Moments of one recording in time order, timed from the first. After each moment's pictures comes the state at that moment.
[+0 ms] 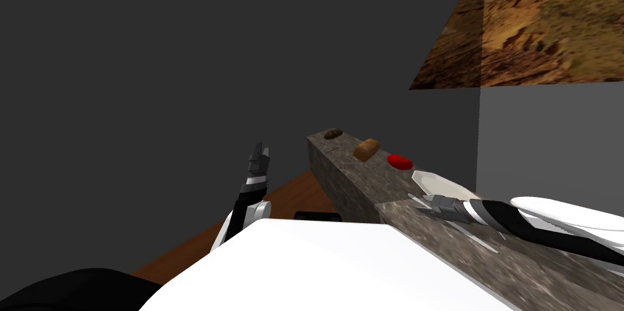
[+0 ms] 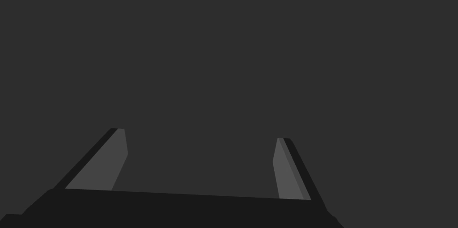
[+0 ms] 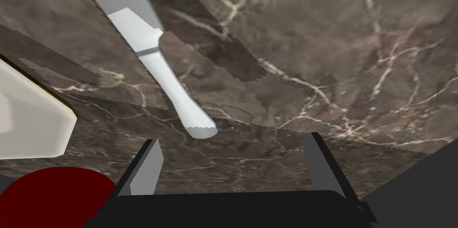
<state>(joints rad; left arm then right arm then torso) 0.55 0.01 -0.02 -2.29 0.02 -0.37 -0.17 0.27 -1.53 0.49 -1.12 0.61 -0.78 0.02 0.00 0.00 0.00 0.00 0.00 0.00</state>
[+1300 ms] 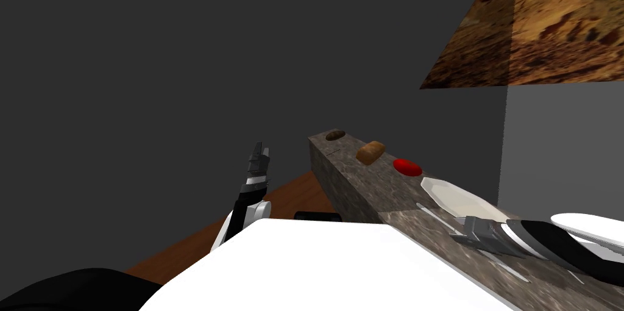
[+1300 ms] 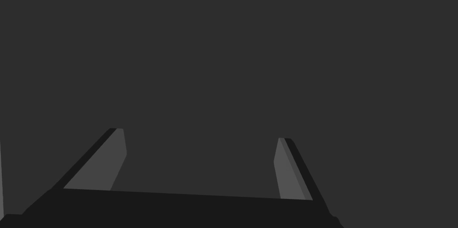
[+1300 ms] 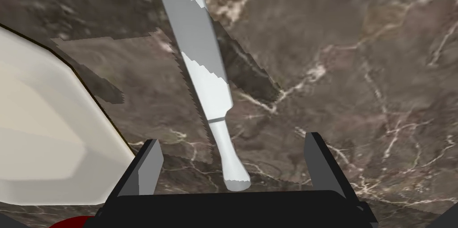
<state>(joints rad) 0.55 0.01 -0.02 -2.29 0.02 -0.37 -0.17 0.36 -1.63 0.61 -1.12 0.61 -0.75 0.01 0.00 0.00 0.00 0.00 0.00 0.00</state>
